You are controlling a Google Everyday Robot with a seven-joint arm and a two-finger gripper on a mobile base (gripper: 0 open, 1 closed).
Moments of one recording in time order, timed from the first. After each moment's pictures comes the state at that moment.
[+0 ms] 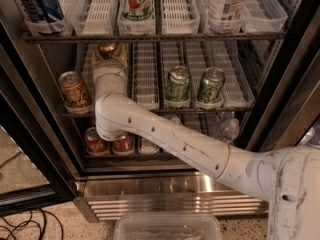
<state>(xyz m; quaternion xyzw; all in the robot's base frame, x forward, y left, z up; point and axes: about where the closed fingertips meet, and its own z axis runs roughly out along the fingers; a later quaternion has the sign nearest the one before) 0.747 0.132 0.889 -0.09 0.65 0.00 0.76</state>
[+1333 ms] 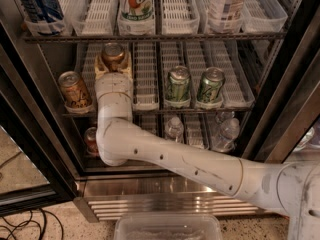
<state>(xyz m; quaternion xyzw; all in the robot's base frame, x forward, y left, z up) 0.678 0.102 0.908 -0.02 0.61 0.03 0.79</state>
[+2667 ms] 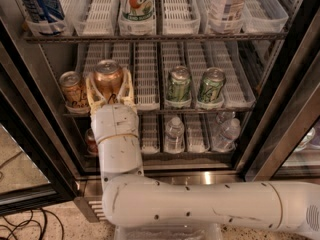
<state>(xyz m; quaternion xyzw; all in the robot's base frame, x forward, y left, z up) 0.538 0.097 0.936 -0.06 0.55 0.07 0.83</state>
